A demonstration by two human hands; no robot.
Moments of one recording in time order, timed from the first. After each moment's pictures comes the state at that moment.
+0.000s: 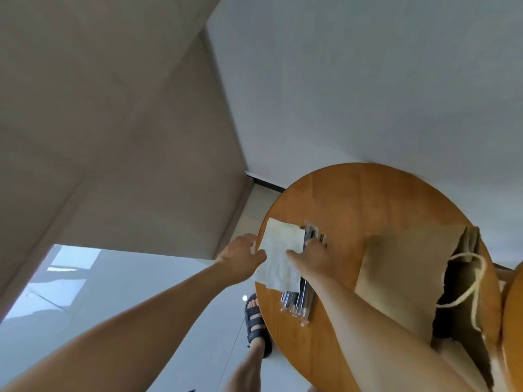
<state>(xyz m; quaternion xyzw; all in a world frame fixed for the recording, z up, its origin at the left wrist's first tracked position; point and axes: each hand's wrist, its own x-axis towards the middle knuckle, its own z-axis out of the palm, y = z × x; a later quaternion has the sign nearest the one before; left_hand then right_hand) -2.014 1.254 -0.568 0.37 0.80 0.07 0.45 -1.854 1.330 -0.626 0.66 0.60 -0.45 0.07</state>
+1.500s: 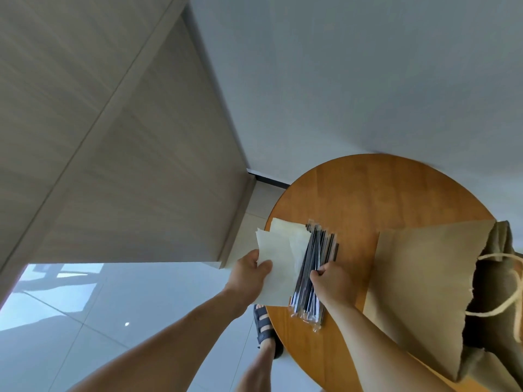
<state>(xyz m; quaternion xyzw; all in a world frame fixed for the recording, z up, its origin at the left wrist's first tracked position) -1.991 1.236 -0.592 0.18 0.78 0.24 0.54 -1.818 1.292 -0.671 0.69 0.61 -0.39 0.07</state>
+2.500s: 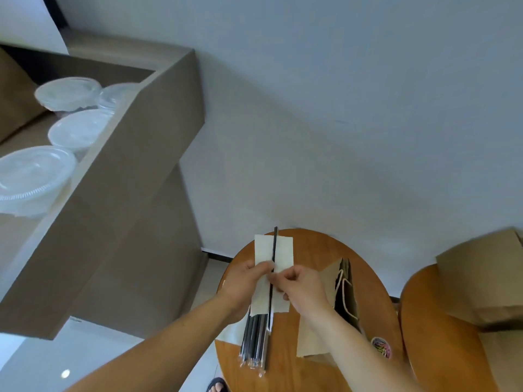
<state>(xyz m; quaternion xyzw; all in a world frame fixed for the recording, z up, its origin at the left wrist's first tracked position) -1.926 1.280 -0.410 0.24 0.56 0.45 0.65 -1.779 1.312 -0.410 0.61 0.54 -0.53 -0.22</state>
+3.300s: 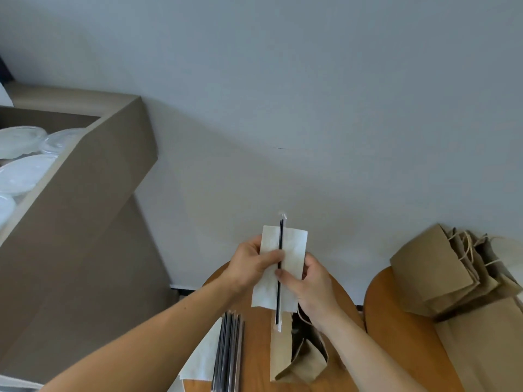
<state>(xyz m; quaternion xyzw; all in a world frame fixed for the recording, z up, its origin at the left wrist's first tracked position) -1.855 1.333 -0.330 0.43 0.48 0.46 0.60 -1.697 1.322 -0.350 0.54 0.53 -0.52 -0.40</state>
